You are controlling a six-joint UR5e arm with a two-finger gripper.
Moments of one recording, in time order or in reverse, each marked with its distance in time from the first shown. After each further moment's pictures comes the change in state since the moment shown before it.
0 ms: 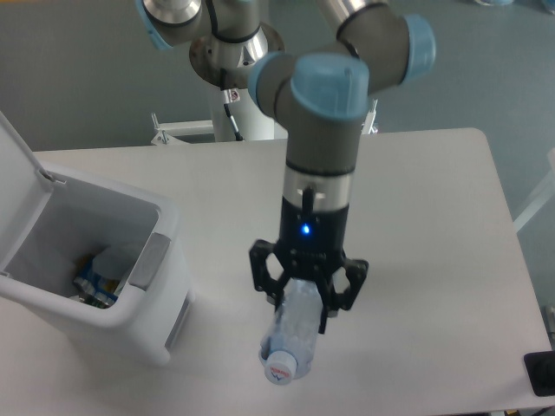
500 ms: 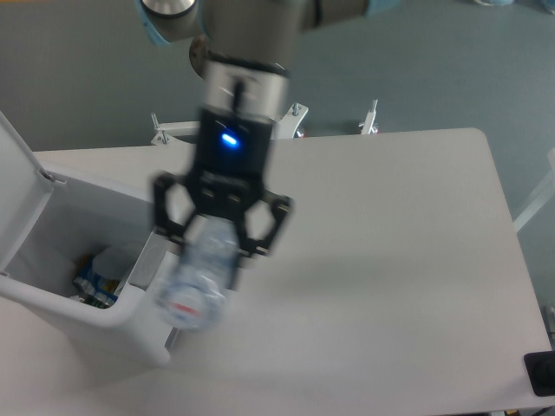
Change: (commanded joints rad) arm -0.176 0.100 0.031 0.000 -0.049 -0.099
